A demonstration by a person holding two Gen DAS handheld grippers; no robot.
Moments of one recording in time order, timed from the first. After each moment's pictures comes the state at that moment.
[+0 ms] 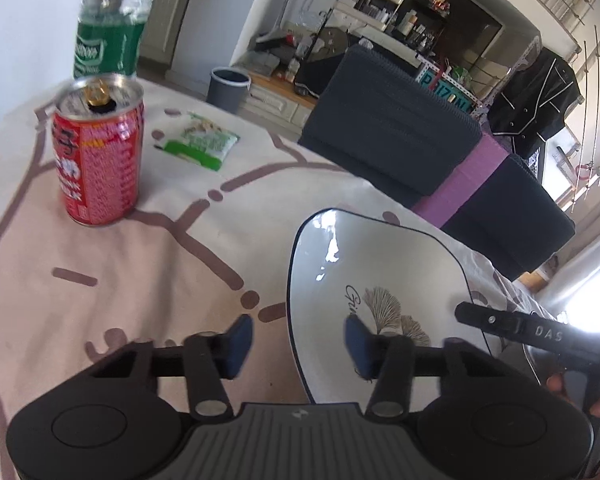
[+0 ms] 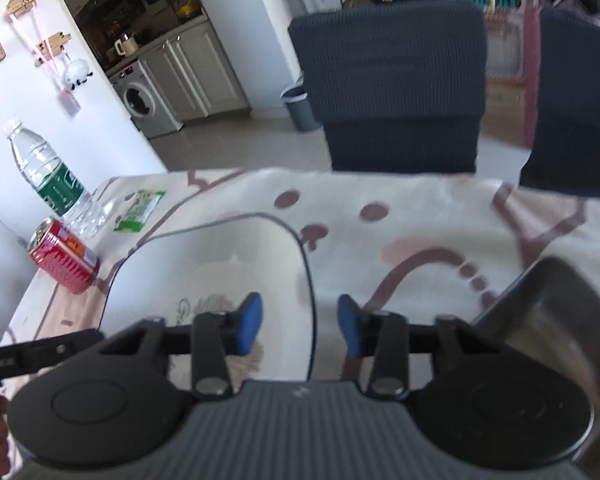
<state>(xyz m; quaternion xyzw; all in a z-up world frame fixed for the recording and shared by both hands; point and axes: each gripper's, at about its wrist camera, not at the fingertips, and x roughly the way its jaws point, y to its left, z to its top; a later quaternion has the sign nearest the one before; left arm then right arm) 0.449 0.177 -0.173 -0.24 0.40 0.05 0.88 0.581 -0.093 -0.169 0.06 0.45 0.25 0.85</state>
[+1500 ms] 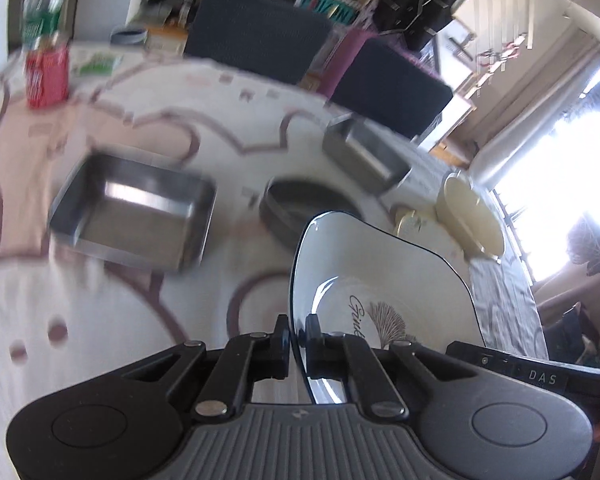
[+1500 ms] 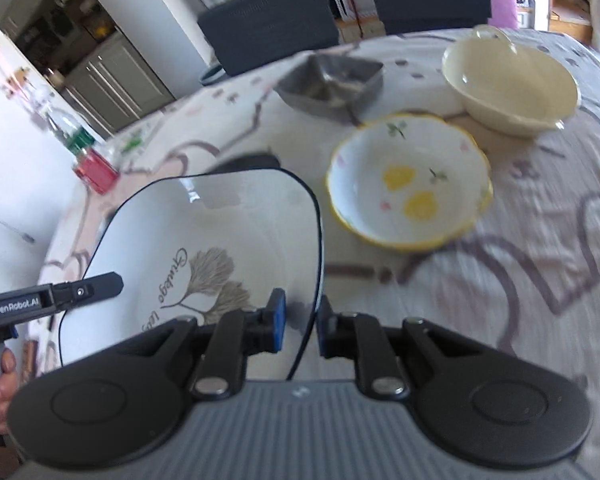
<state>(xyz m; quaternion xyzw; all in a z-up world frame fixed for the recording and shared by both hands) 0.249 0.052 -0.116 -0.19 0.48 -0.10 0.85 0.273 -0.250 -0.104 0.13 0.51 0.12 0.84</state>
